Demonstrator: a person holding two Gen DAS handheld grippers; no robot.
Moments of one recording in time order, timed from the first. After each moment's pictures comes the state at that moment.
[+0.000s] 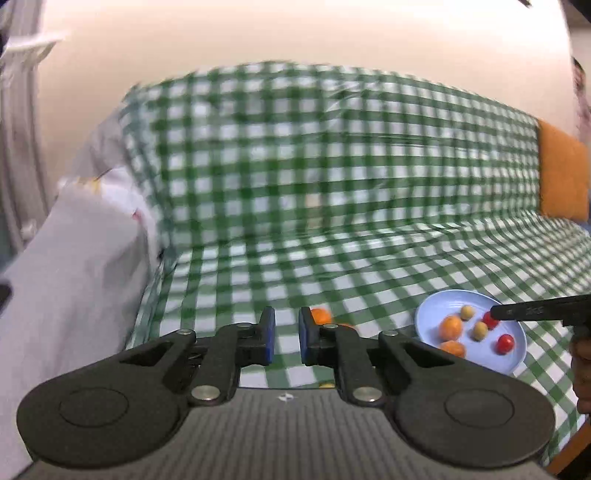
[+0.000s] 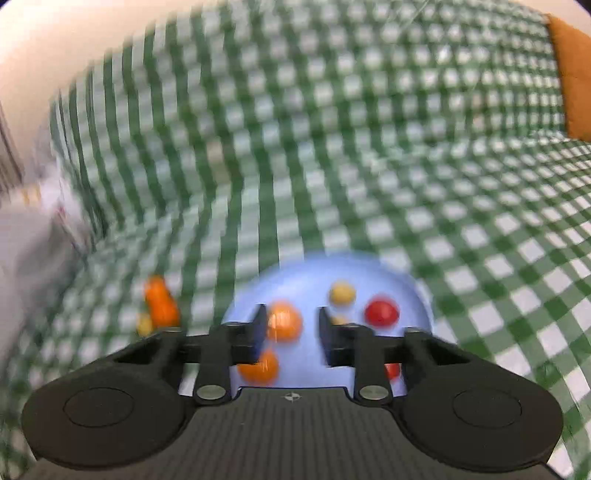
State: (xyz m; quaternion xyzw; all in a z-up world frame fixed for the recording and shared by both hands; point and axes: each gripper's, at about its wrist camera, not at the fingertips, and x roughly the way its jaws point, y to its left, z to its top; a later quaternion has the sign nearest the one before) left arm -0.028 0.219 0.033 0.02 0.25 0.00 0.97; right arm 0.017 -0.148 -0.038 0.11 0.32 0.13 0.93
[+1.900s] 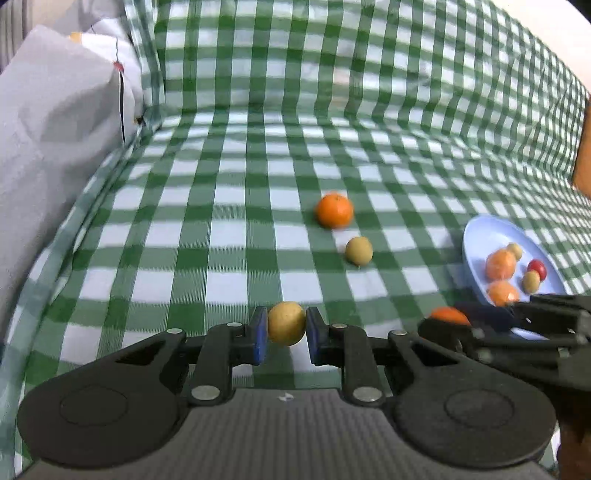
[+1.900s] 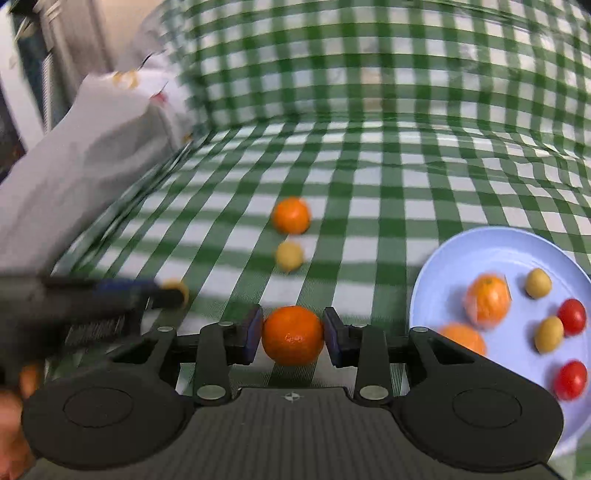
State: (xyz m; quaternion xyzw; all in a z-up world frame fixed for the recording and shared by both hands) left arm 0.051 0.223 -0.072 -0.03 0.42 0.01 0.91; right arm 0.018 -0.014 -0.065 -0.02 0.38 0.29 0.88
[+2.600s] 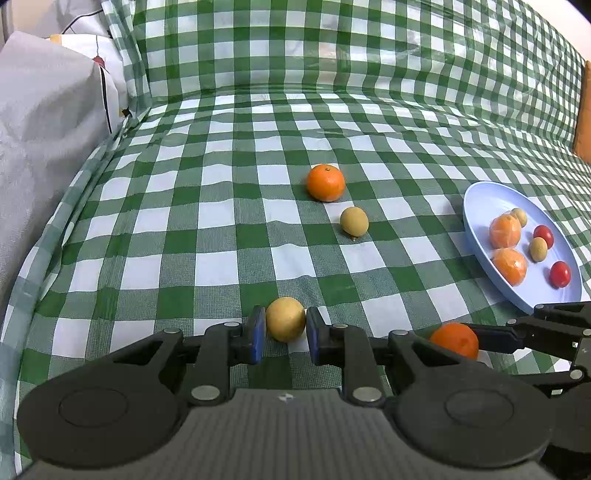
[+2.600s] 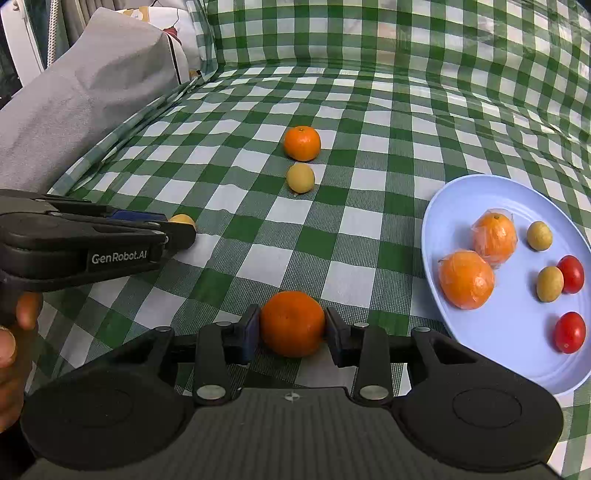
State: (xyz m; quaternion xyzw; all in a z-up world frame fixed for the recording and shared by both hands) left arm 0.055 0.206 -0.080 0.00 0.44 0.01 0.90; right arm 0.001 -0.007 -0.081 -0.06 0.42 0.27 0.86
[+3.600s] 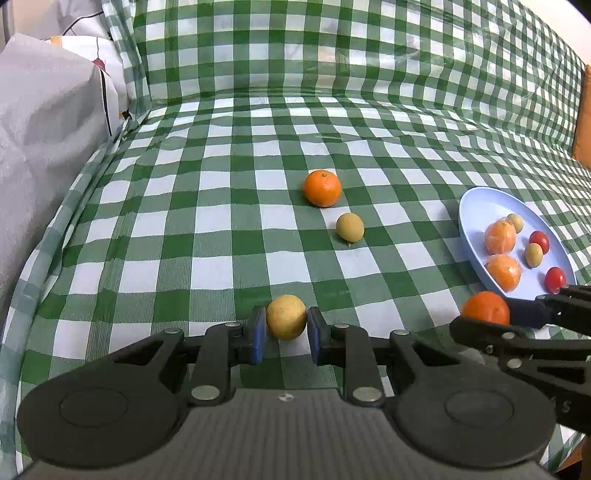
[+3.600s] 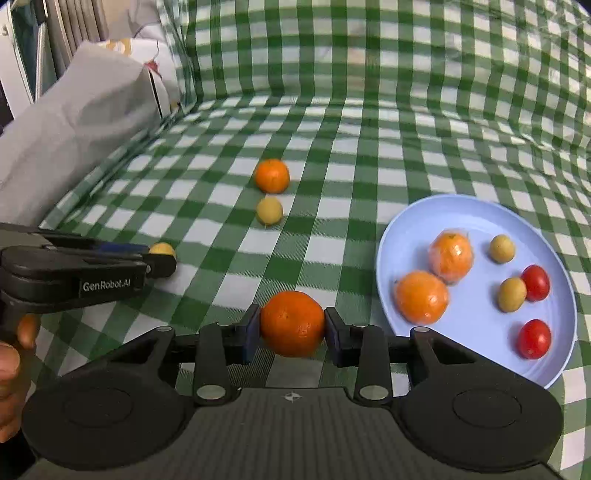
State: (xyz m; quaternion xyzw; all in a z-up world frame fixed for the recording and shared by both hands) left arm 0.053 0.202 -0.074 -0.01 0.44 0.01 0.90; right arm -0.002 -0.033 -0.063 -0.04 0.38 0.25 0.89
